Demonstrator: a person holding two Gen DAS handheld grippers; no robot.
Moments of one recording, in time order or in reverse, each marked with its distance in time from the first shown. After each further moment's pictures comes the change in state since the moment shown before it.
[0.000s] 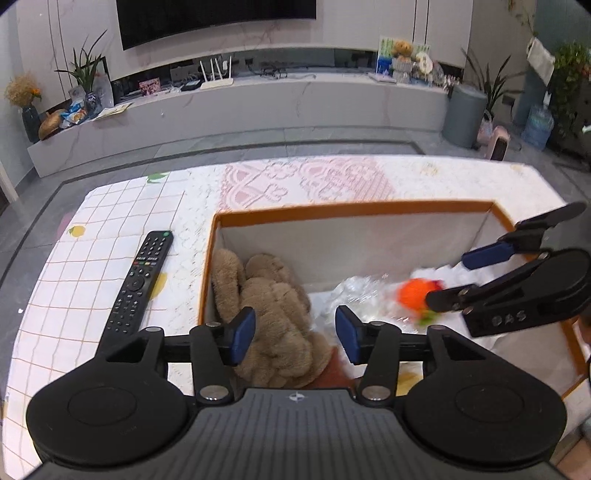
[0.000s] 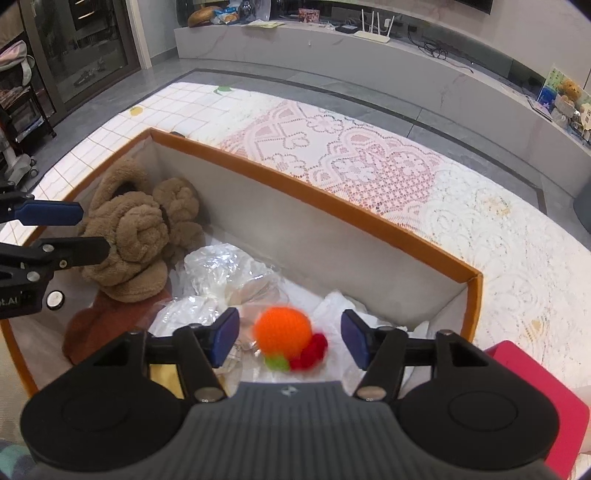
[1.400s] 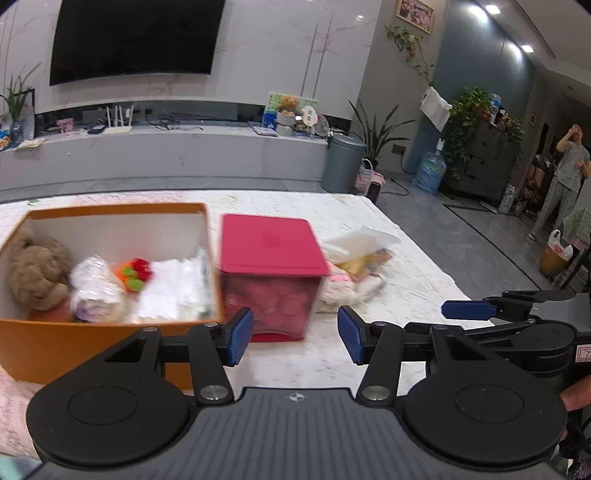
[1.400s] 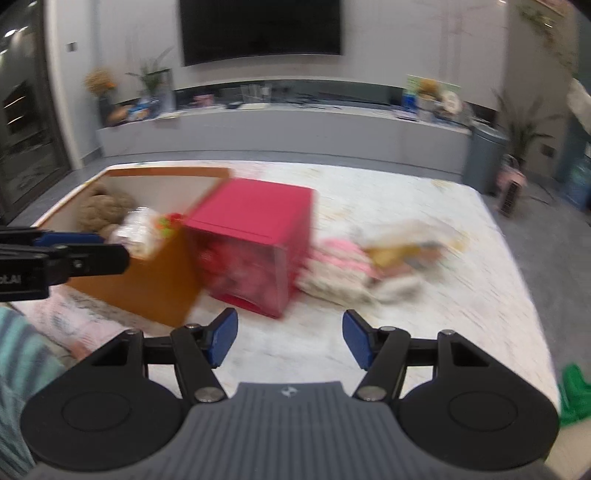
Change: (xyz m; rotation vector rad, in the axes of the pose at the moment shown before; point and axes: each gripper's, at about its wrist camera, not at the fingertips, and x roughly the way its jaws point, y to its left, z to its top) left arm -0.086 -0.214 -0.079 0.000 -0.196 -0.311; right arm -0.219 -0.088 -0.260 0.275 -0.283 -0.212
